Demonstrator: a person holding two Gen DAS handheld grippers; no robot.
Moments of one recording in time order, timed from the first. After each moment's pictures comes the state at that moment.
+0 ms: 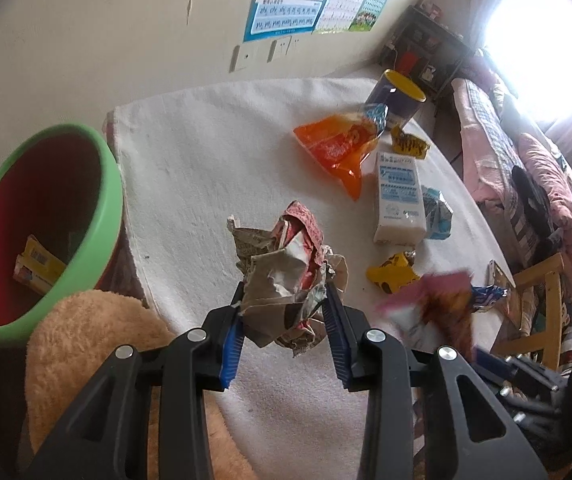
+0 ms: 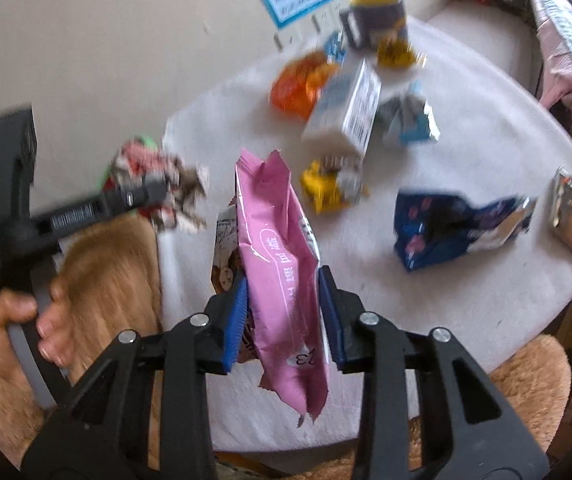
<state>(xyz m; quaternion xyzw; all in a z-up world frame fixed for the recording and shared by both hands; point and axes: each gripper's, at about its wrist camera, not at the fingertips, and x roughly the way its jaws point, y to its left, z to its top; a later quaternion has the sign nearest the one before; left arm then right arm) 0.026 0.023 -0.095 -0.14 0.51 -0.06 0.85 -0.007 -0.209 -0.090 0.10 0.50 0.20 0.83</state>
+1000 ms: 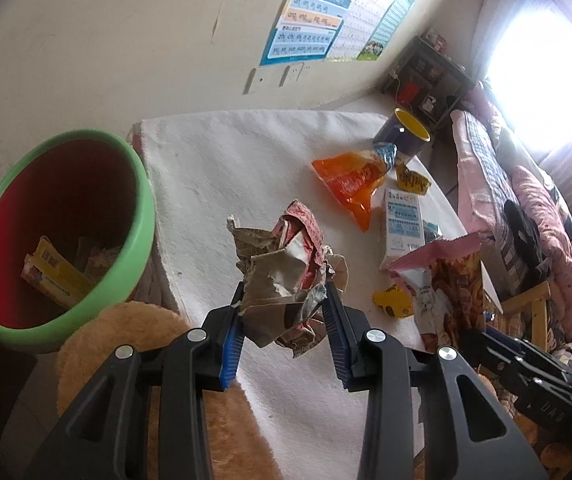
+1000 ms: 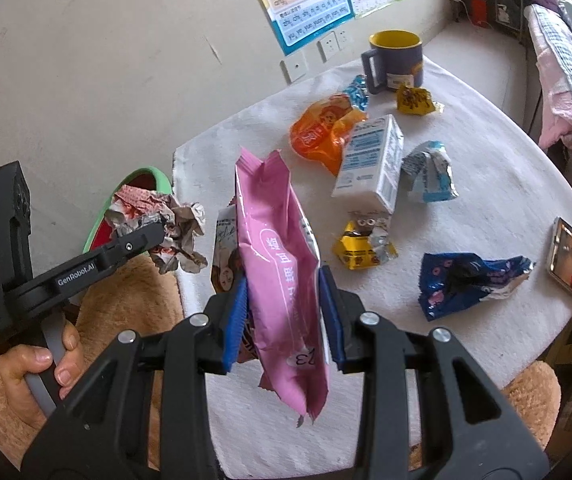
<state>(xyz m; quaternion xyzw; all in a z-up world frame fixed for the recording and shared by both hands) 0.015 0.061 -0.083 -0.18 0.47 -0.05 0.86 0.010 -0.174 -0.060 0.08 0.49 0.19 0.85</state>
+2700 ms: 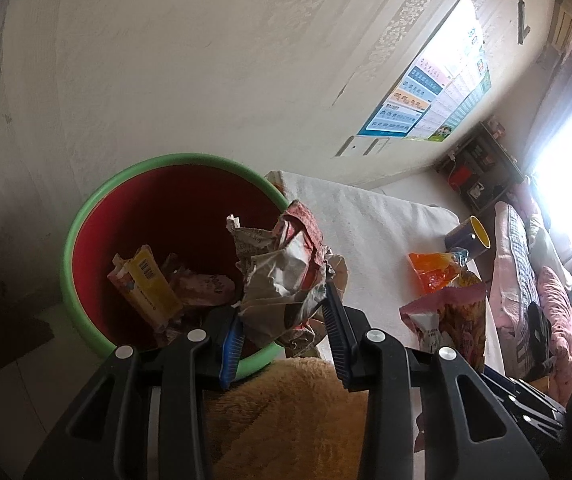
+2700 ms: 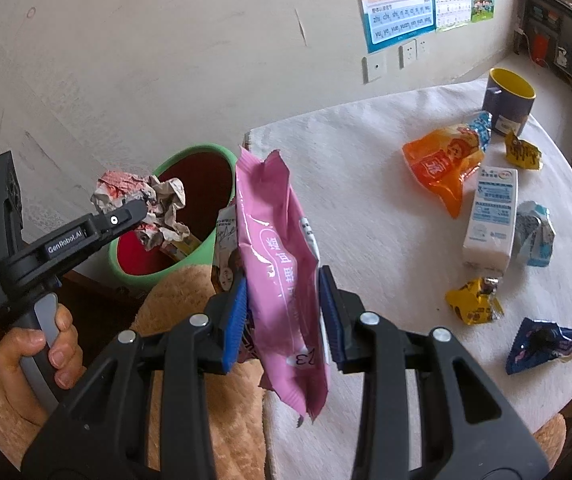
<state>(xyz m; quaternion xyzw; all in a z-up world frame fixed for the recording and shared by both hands) -0.015 0.195 -0.078 -0.28 0.40 0.07 0.87 0.033 -0.055 -0.050 0.01 0.49 0.26 0.83</state>
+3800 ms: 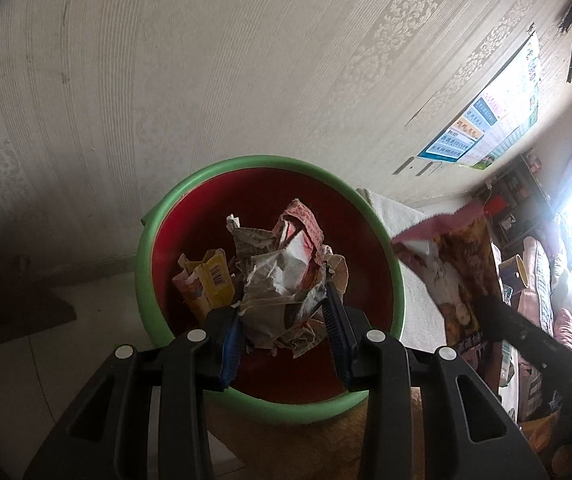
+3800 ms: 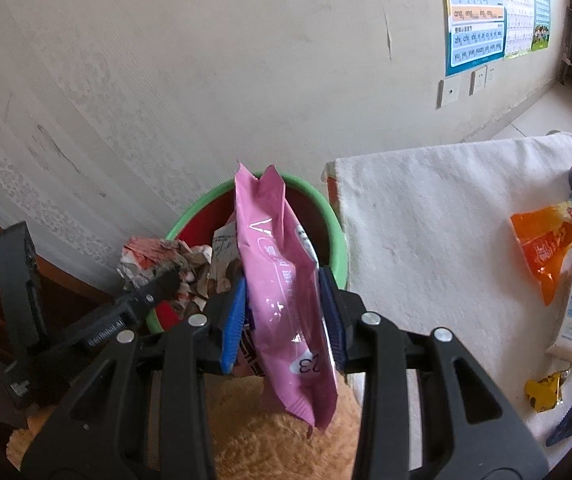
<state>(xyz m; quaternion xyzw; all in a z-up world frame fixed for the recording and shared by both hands) -0.026 0.266 -0.113 -0.32 0.41 0.14 0.84 0.078 0.062 -0.052 -0.01 0.47 0.32 0.82</state>
